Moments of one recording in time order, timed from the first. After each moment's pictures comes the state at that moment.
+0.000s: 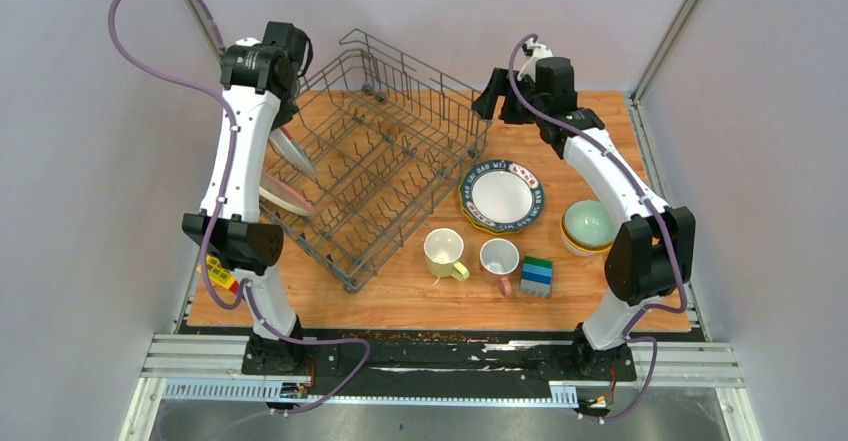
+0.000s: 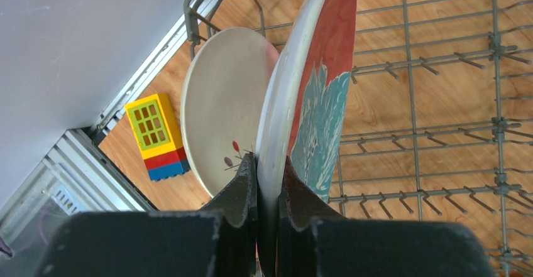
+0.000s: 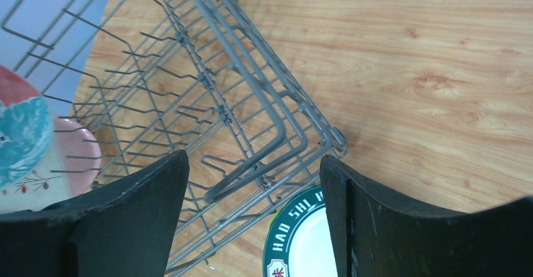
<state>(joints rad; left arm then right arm) -0.17 1.86 2.37 -1.60 -0.65 -0.73 0.27 1.72 1.55 -0.26 -0.23 0.37</state>
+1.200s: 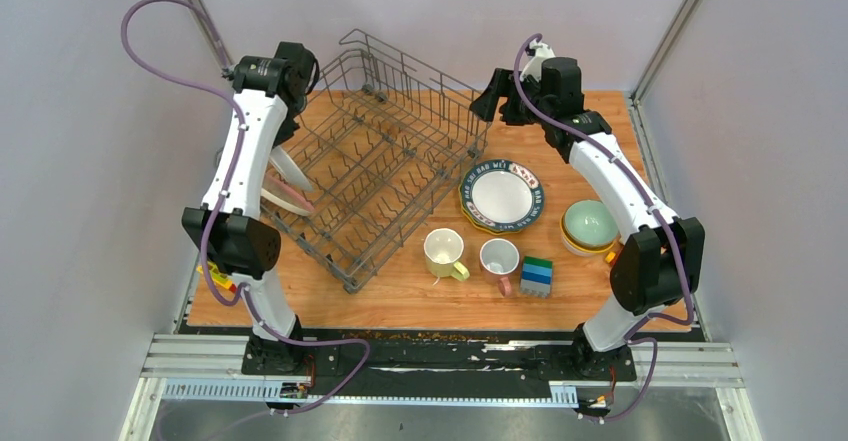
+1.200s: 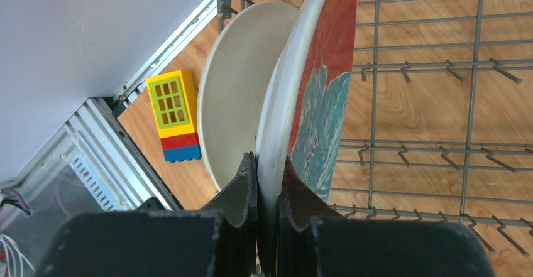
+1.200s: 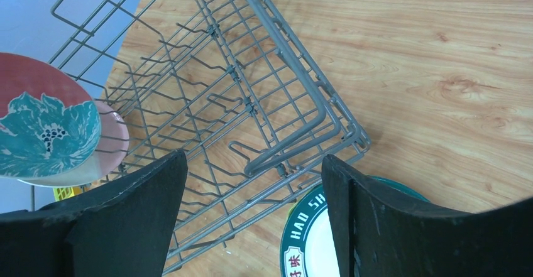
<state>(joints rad) -0.17 1.83 2.15 -1.60 -0.72 -0.86 0.28 1.64 1.53 -0.26 -0.31 0.38</state>
